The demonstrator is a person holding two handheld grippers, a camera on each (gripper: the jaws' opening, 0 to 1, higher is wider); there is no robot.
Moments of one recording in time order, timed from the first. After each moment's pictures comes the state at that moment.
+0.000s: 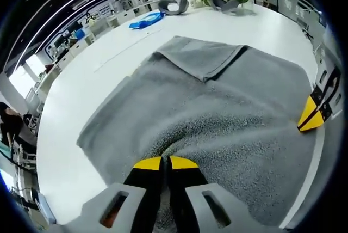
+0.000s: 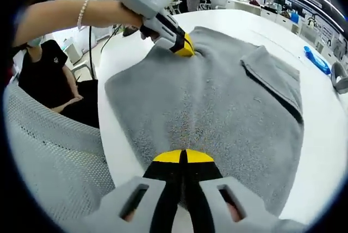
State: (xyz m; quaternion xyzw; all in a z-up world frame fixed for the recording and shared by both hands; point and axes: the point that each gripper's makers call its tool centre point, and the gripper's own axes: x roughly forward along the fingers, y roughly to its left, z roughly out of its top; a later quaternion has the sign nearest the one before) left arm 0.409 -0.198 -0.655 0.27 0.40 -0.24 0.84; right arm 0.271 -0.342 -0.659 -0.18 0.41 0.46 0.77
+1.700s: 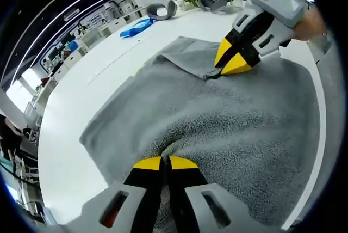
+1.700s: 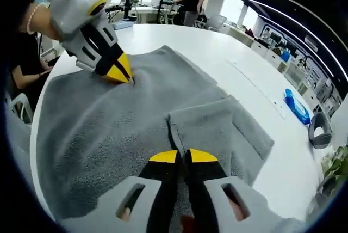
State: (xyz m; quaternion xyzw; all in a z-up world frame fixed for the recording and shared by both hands) left arm 0.414 -0.208 -0.654 0.29 0.37 -0.26 0.84; right arm 0.438 -0.347 -0.651 -0.30 0.28 0.42 0.81
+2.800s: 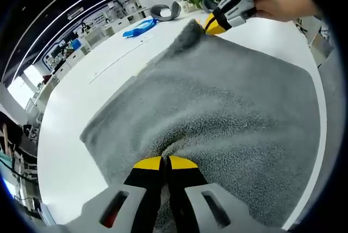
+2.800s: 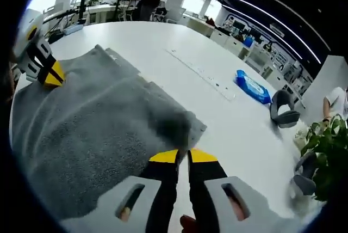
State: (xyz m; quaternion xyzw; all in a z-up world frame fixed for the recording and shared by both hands) left arm 0.414 -0.208 -0.653 0.28 0.37 -0.25 0.85; right arm 0.520 -0.440 -0.622 -0.28 0.29 0.27 0.87
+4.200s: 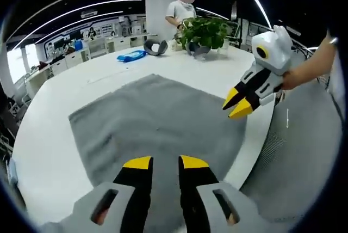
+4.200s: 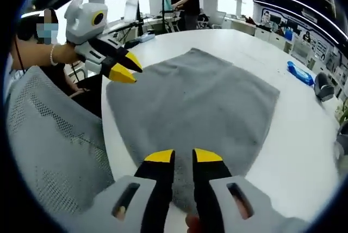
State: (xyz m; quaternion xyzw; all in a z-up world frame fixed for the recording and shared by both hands) left arm 0.282 -0.254 -0.601 0.11 0.31 -0.31 0.89; right arm 0.279 -0.405 -0.622 -0.18 0.33 0.46 0.80
